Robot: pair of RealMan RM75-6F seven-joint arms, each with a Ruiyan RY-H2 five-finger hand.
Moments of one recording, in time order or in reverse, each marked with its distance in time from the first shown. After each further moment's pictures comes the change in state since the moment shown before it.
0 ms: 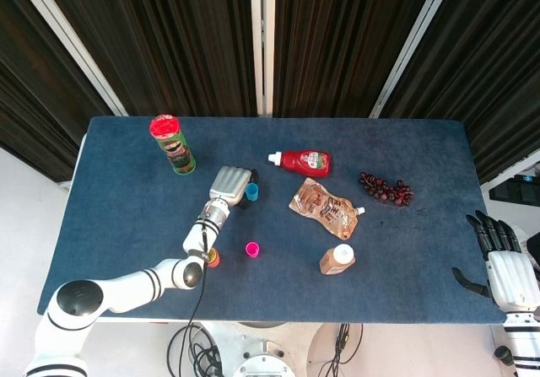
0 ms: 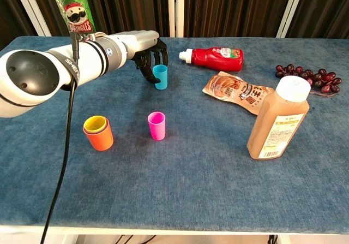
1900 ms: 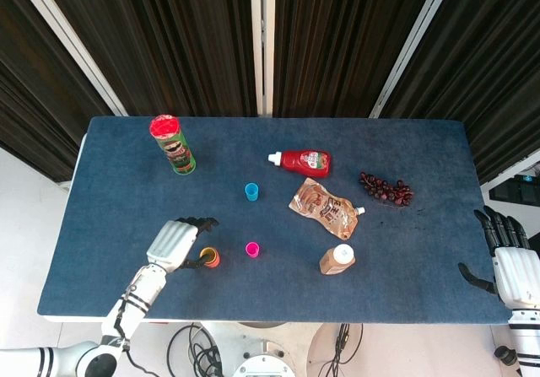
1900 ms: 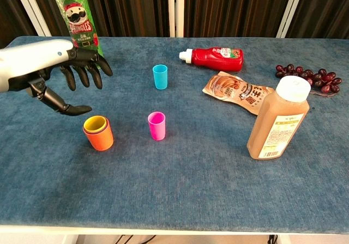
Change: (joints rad) left arm 0.509 0.456 0.228 -0.877 0.403 0.380 -0.036; right arm -0.001 0.026 0.021 -0.035 0.024 0.011 -0.039
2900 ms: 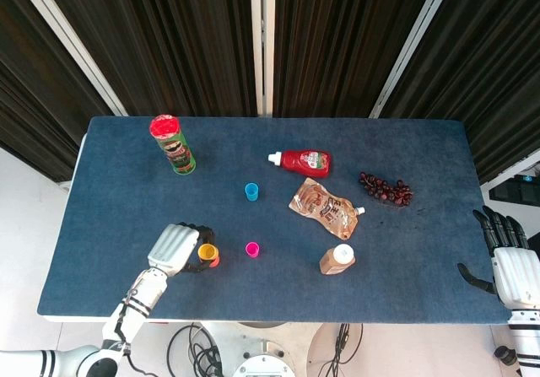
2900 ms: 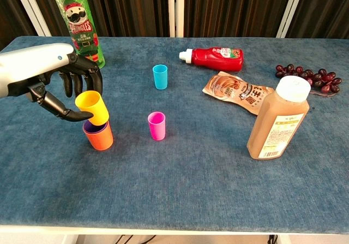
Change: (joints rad) left arm 0.003 -0.020 0.035 0.002 0.005 0.025 0.022; right arm 0.000 0.004 0.001 -0.006 0.000 -0.001 -0.006
